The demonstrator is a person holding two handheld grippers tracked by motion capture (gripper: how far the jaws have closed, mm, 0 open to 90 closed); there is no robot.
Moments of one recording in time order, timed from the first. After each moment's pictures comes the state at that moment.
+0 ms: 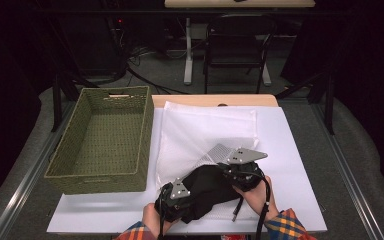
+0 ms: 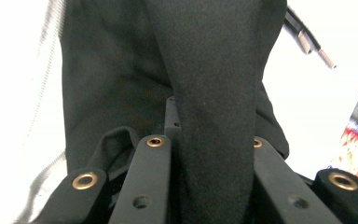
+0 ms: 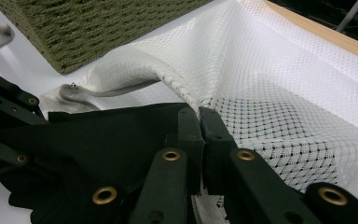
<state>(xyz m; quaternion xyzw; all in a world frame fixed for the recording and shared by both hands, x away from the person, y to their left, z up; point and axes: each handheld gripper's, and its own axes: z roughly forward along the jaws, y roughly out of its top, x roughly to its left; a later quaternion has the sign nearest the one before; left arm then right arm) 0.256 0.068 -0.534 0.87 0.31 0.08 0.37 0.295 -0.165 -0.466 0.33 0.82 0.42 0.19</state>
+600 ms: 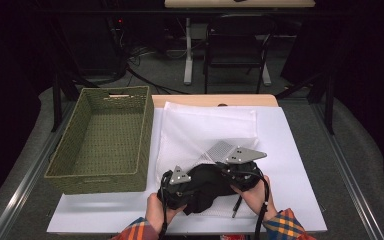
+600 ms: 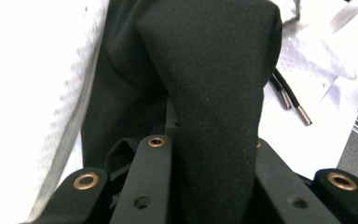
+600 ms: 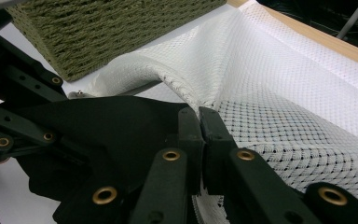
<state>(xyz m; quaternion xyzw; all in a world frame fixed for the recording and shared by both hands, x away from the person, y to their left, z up) 0.278 0.060 -0.512 0.85 0.34 0.08 0.41 0.294 -0.161 -0.463 0.33 0.82 0.43 0.19</state>
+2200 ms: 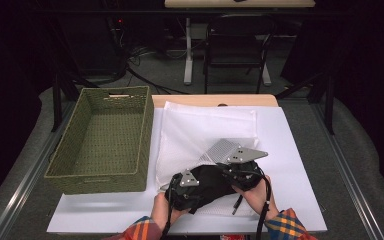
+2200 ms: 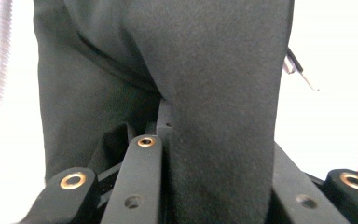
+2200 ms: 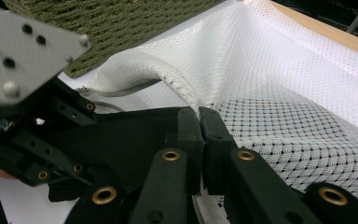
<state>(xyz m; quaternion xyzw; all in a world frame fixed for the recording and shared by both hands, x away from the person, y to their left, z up) 0.286 0.046 -0.536 0.87 0.30 0.06 0.38 0.296 -0.166 -0.465 0.32 0.82 0.43 0.17</state>
